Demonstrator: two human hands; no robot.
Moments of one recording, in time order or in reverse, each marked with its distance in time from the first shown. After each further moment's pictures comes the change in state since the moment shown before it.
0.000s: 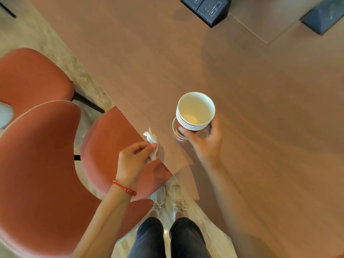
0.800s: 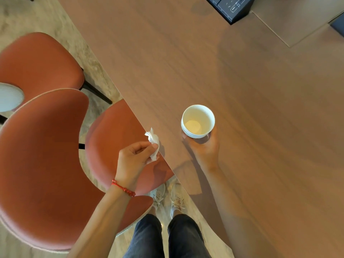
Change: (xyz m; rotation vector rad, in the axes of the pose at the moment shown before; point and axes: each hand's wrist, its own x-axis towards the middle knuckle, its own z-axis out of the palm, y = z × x) left_hand 0.006 -0.013 -0.008 -0.055 0.065 -0.010; right_hand 0.001 0.059 0.004 -0.174 -0.065 0.110
